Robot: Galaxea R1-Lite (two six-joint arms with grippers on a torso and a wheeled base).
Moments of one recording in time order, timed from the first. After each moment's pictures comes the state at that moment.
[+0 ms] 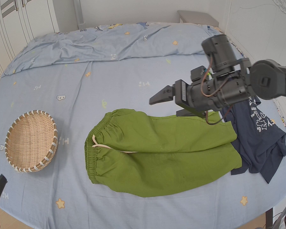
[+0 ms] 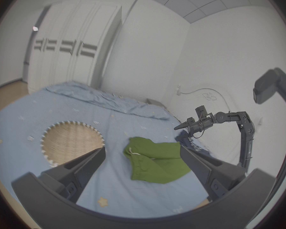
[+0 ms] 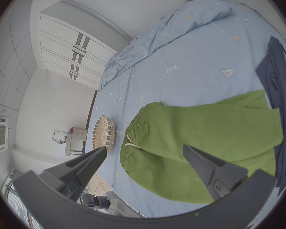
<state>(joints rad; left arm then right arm) -0.15 0.34 -0.43 0.06 -0.16 -0.27 0.61 1.93 -1.67 0.38 0.25 0.55</state>
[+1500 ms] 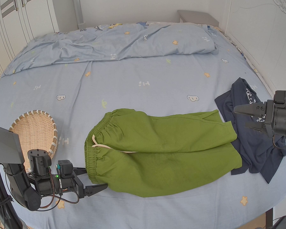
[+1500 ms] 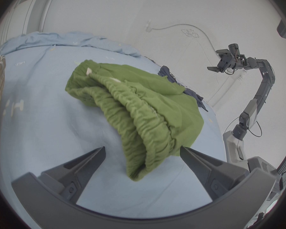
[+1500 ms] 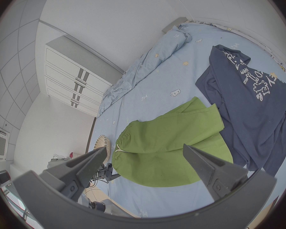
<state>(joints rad) -0.14 2.08 -0.13 -1.43 -0.68 0.12 0.23 1.32 -0.85 -0.02 0.40 0.54</state>
